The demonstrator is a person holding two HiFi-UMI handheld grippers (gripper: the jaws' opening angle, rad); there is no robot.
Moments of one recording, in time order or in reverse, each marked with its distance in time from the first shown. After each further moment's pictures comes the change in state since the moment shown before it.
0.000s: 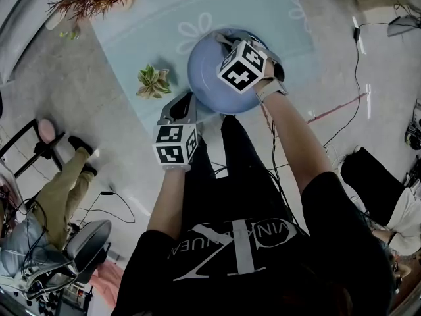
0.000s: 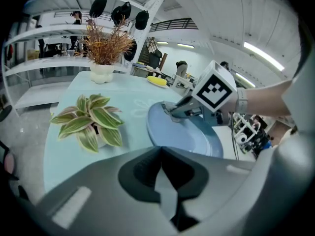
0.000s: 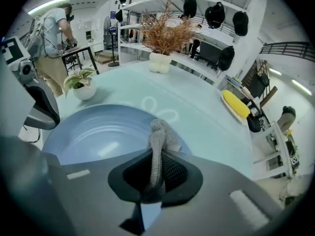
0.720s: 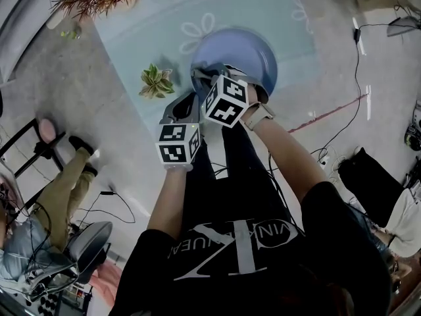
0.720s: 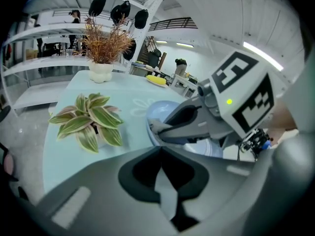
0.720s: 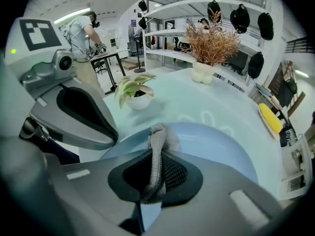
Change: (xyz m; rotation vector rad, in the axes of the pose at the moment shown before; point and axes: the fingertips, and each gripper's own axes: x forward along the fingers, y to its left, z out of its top) left arm 0.000 0.000 -0.001 0.006 0.010 -0.011; right arm -0.018 0.120 0.025 -0.125 -0.080 0.240
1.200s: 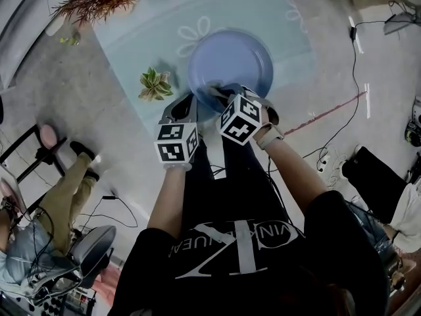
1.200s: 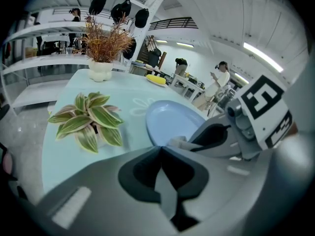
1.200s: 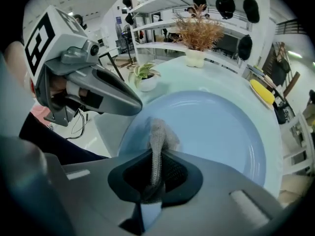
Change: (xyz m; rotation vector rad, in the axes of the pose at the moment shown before) left arm 0.000 -0.001 0.000 -0.009 0.009 -0.012; right arm -0.030 0.034 -0.057 0.144 0.083 0.020
